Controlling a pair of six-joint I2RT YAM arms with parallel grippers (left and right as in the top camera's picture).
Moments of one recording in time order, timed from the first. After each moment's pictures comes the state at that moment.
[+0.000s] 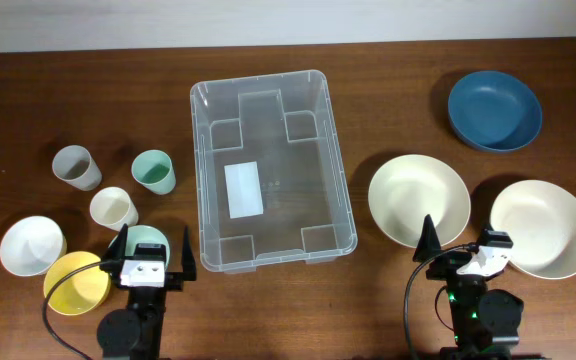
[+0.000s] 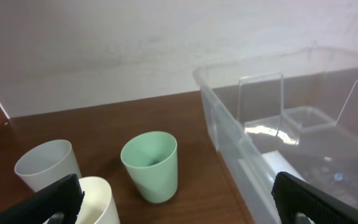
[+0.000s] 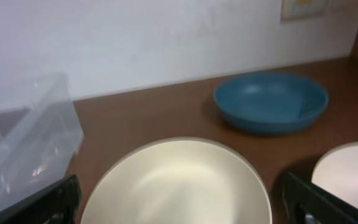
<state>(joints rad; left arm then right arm) 0.01 0.02 0.03 -0.06 0.03 0.13 -0.03 0.04 0.04 -0.13 0.03 0.16</state>
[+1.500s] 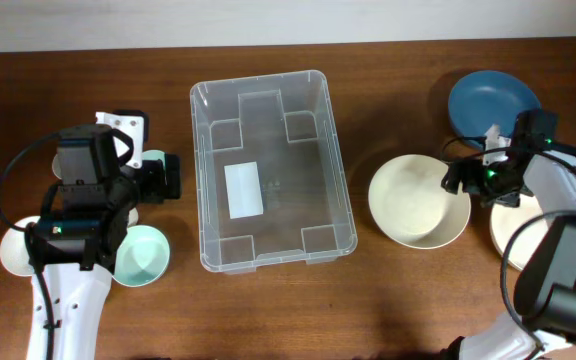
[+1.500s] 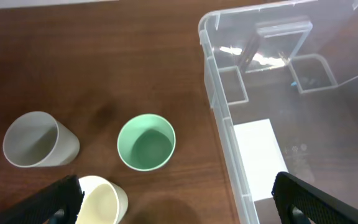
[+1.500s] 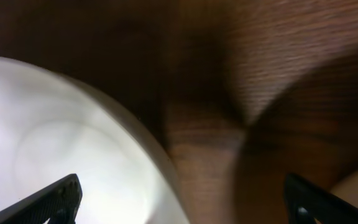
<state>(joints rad) 0.01 1.17 1.14 -0.71 0.03 0.06 -0.36 1.84 1.22 -0.77 -0.22 -0.11</state>
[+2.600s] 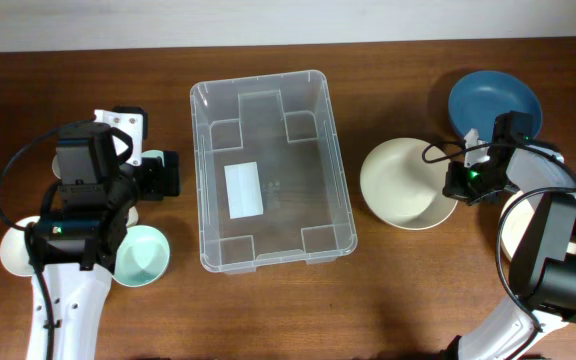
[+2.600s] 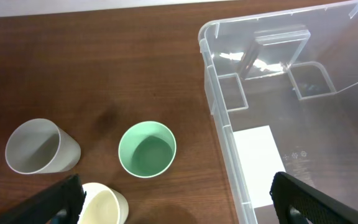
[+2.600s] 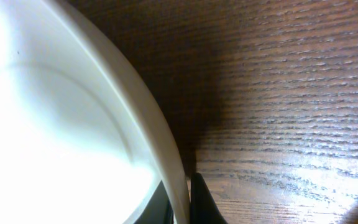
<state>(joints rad) 0.01 1.17 1.14 -0.69 0.03 0.06 -0.30 1.95 1.23 -0.73 -0.27 -0.12</state>
